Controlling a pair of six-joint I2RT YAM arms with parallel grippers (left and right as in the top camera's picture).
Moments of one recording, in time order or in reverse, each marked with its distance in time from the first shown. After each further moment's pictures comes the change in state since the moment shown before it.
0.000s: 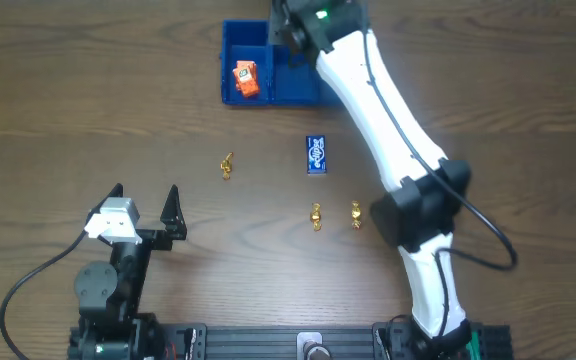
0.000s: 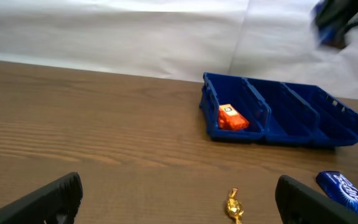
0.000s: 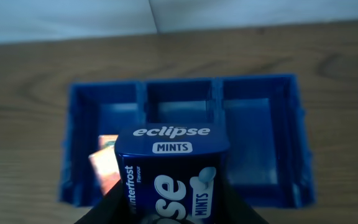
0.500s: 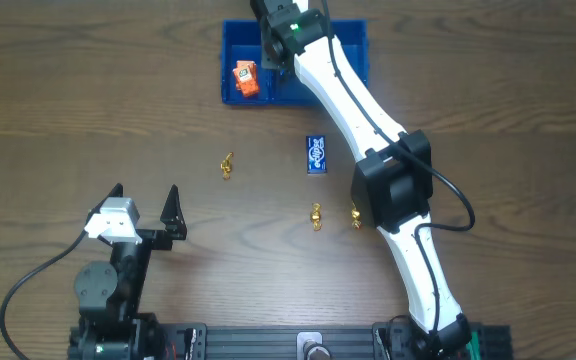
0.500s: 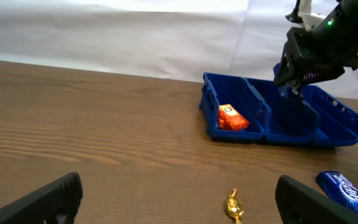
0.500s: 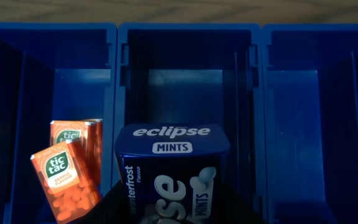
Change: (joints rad) left arm 0.000 0.000 0.000 0.000 0.000 0.000; right arm 0.000 0.166 -0.005 0.046 -0.023 -0.013
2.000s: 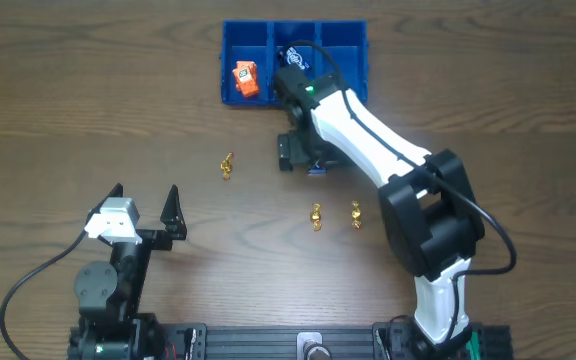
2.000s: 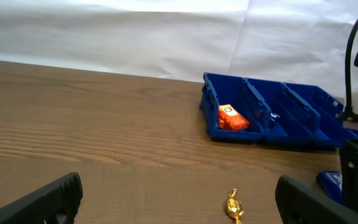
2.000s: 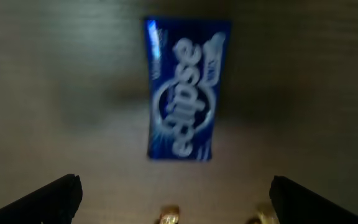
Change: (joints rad) left arm 0.000 0.000 0.000 0.000 0.000 0.000; right arm 0.028 -0.383 -0.810 -0.090 -0.238 0.027
